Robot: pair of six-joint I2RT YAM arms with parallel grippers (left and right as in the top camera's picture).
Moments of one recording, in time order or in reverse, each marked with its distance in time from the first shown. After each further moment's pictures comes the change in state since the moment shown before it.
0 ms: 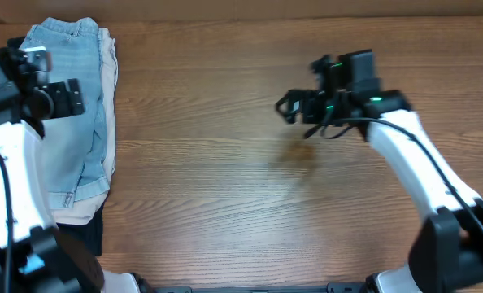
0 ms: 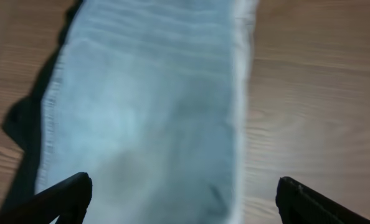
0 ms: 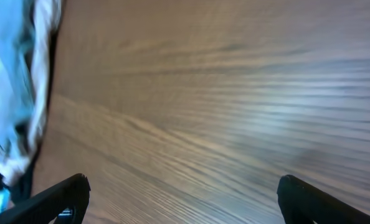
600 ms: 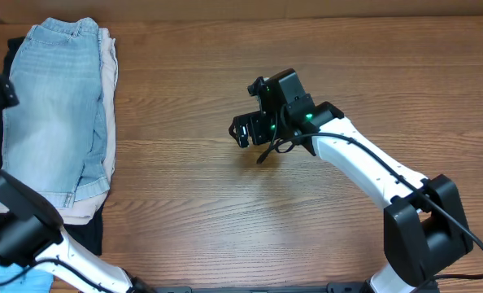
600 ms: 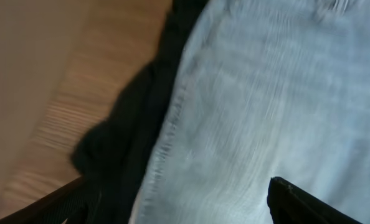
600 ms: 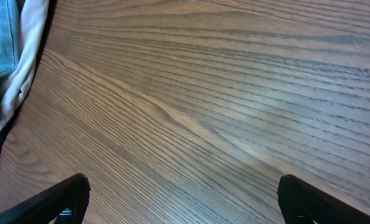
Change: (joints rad) left arm 0.255 0.436 0.380 0.035 0.126 0.101; right arm 0.262 0.105 0.000 0.125 0.140 0.000
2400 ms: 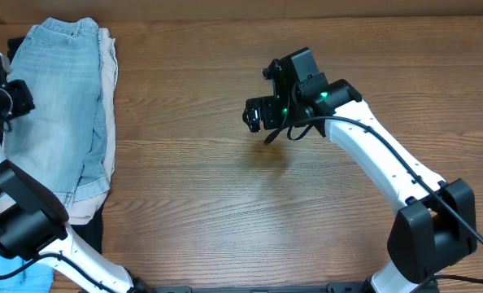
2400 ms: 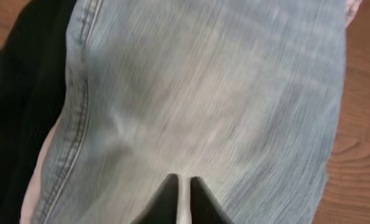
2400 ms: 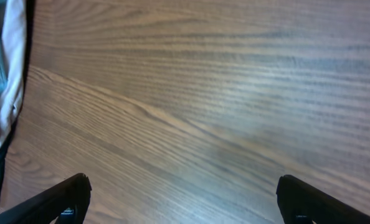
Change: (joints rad) left arm -0.061 -0.002 0.031 -0.250 0.023 -0.126; right arm -0.066 0.000 0.181 -0.277 0.033 0.027
